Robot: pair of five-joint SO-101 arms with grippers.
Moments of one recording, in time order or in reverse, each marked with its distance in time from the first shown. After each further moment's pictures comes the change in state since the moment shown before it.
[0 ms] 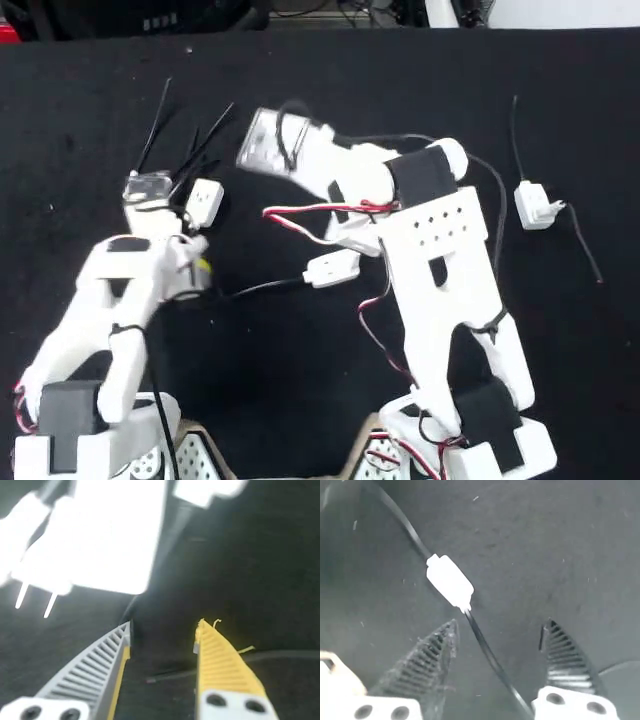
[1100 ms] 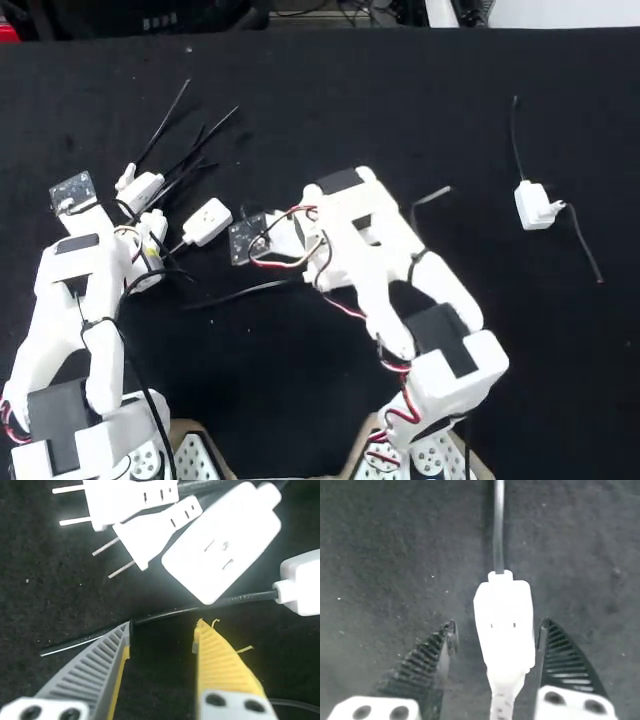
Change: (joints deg) left arm -11.5 0.2 -3.2 2.4 5.3; right arm -1.9 24.1 23.8 -23.0 21.8
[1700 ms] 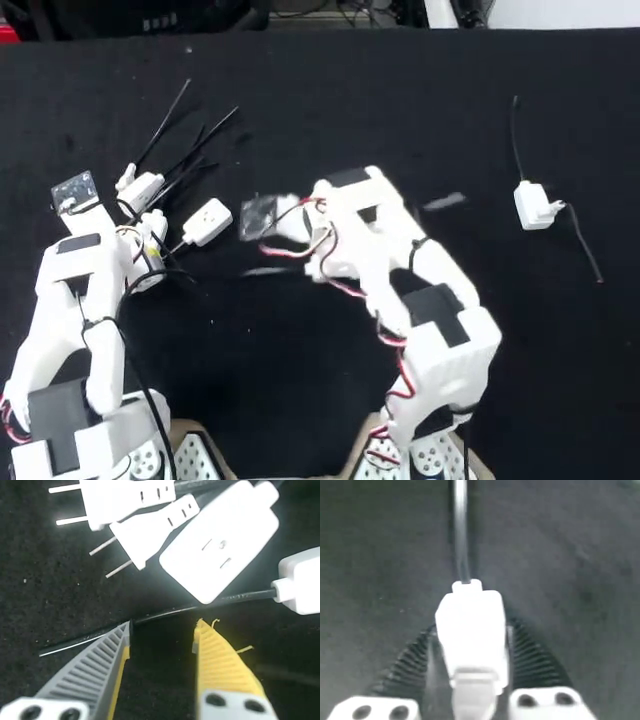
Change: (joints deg) left arm 0.2 0.0 0.0 0.0 0.0; right arm 5.8 7.6 -2.7 -7.6 -10.5
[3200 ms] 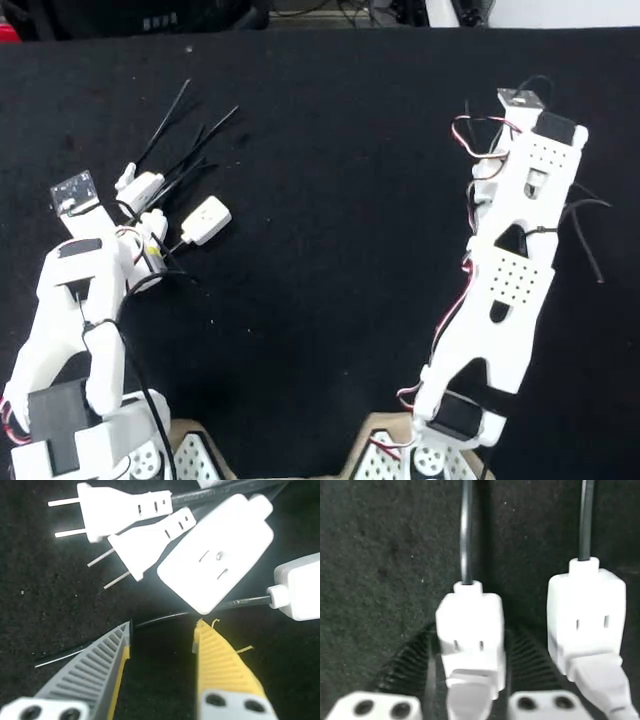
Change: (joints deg) left arm 0.0 0.0 2.0 -4.7 0.0; right arm 39.7 48.4 -85.9 31.6 -48.1
